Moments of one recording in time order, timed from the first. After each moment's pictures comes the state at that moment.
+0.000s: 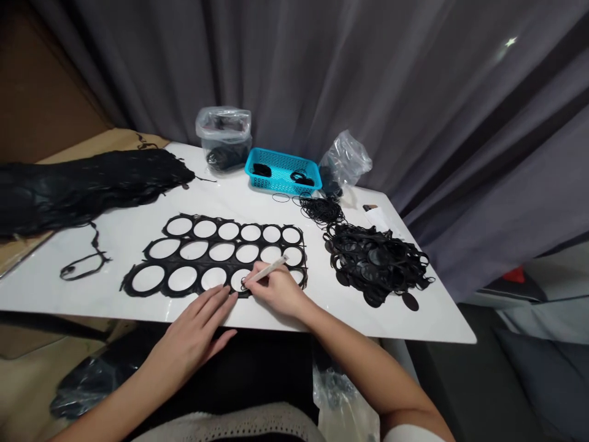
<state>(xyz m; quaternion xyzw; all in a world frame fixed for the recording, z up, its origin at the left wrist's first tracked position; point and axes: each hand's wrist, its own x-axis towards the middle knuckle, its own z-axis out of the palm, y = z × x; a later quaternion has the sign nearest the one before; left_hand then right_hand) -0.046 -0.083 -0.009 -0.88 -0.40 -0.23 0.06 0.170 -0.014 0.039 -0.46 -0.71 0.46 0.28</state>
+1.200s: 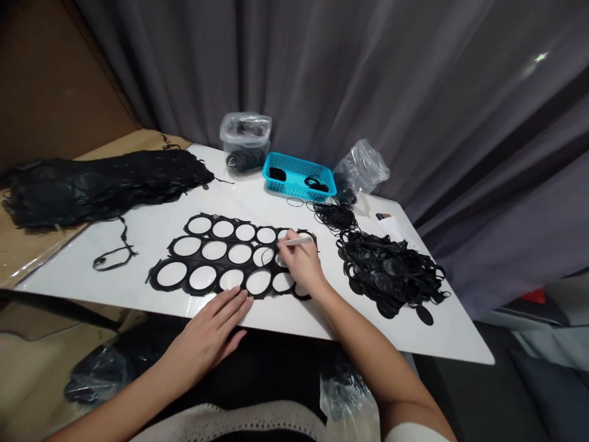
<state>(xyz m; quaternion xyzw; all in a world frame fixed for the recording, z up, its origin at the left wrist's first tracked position) -0.054 -0.088 -0.013 -0.89 -0.40 -0.23 0.01 0.177 0.038 0.045 -0.54 -0.74 0.23 0.33</state>
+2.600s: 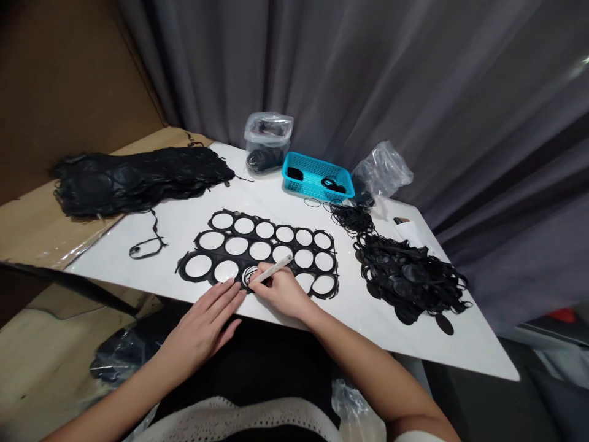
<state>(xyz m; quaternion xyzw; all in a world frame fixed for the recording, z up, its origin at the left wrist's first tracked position) -0.097 -0.100 -0.022 -0.87 -0.43 -0.24 0.08 0.109 -0.016 0.034 -0.43 -0.72 0.49 0.25</state>
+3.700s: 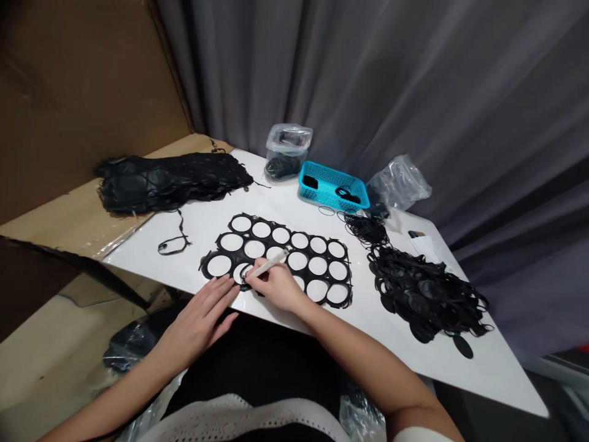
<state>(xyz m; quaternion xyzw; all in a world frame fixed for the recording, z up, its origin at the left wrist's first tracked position) -0.131 -0.104 -0.023 -0.84 -0.46 -0.28 0.08 0.068 -0.006 0.036 -0.40 -0.72 0.51 0.24</state>
